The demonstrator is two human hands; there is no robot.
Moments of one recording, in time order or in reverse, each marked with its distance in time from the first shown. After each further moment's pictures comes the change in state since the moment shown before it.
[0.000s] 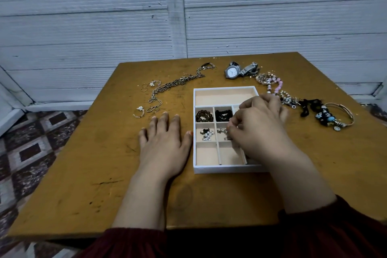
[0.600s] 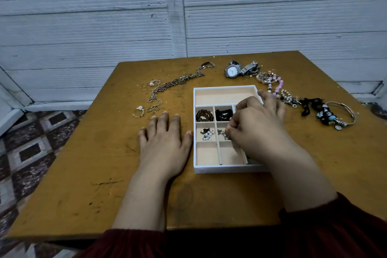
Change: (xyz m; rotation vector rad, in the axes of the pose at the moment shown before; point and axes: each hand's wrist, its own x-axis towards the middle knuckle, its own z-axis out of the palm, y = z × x) left_hand 0.000 0.000 0.000 0.009 -0.002 -0.001; right_hand 0.004 -0.002 -0.001 -0.084 -0.059 -0.060
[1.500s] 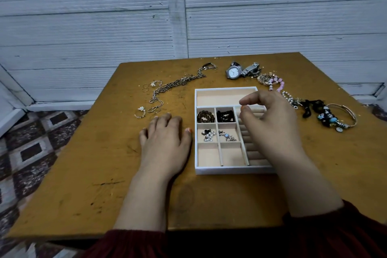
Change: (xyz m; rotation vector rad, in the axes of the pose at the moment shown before) left_hand -0.001 0.001 -0.005 -0.111 0.102 0.014; right_hand -0.007 0.007 -0.002 0.615 0.392 0.076
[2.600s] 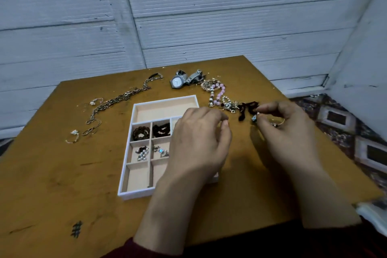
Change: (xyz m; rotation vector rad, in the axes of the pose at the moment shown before) left_hand -0.014 0.163 0.022 -0.264 0.200 0.546; right_hand 0.008 0.095 -0.102 -0.024 0.161 0.186
